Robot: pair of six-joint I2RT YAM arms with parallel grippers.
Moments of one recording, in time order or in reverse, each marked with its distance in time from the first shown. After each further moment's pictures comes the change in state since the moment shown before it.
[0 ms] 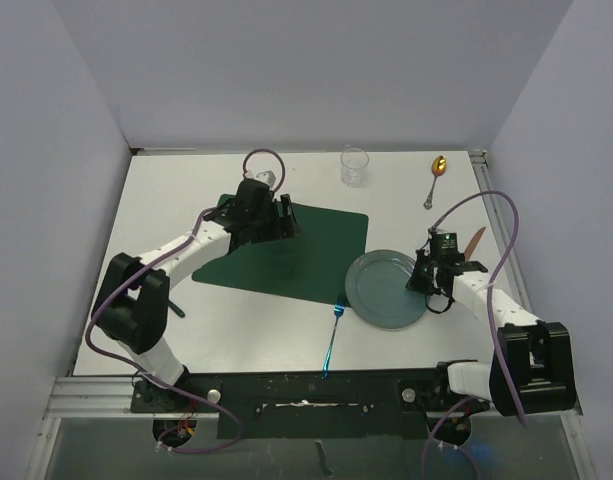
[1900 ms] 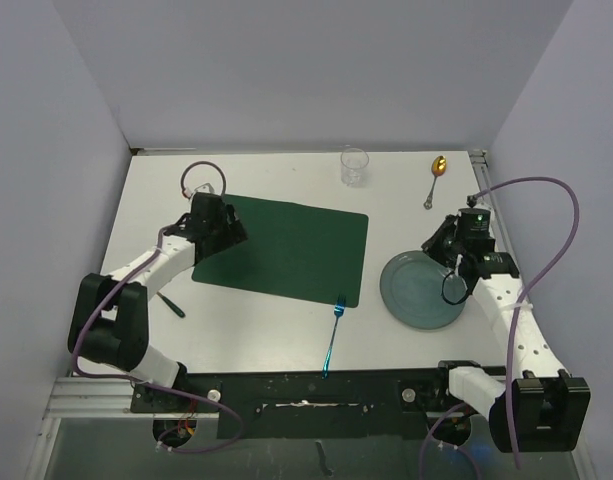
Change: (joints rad) left arm 0.227 -0.170 -0.252 -0.018 -0.237 -0.027; right arm -0.077 -0.173 0.211 -0.140 0.125 0.192
